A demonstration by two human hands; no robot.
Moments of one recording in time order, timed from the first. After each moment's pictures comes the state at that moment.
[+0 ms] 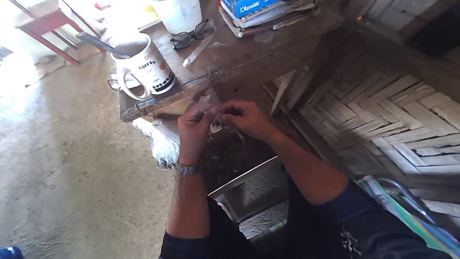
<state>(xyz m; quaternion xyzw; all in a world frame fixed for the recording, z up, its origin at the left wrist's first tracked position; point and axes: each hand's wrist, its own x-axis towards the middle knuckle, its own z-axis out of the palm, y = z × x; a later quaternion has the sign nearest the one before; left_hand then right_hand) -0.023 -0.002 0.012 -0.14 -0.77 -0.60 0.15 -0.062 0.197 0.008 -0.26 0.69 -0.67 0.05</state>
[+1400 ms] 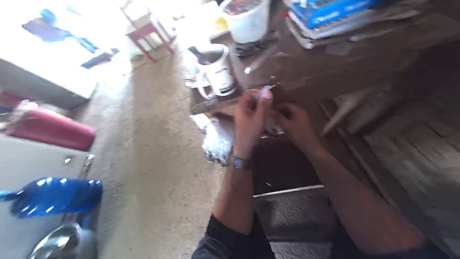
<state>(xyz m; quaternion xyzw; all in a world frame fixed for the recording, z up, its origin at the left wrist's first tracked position) -0.049 0.019 0.051 -0.09 -0.70 -0.67 0.22 -0.081 0.170 0.003 -0.13 0.80 -0.59 -0.01</state>
